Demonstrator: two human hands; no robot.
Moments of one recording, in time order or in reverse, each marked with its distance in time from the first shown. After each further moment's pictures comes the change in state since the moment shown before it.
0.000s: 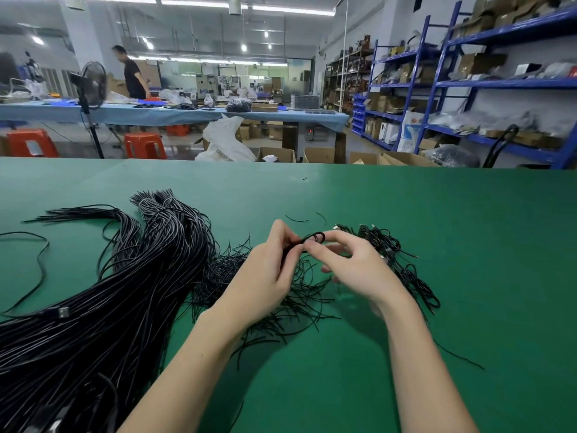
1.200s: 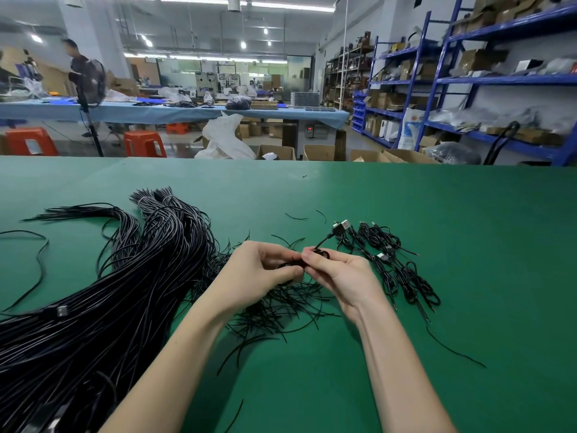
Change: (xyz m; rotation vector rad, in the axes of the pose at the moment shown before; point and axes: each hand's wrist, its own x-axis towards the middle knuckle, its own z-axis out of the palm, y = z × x) left_hand 0.001 -0.008 -0.018 -0.299 -0.215 -0.406; right_hand 0.008 0.019 0.029 0.771 0.053 0.201
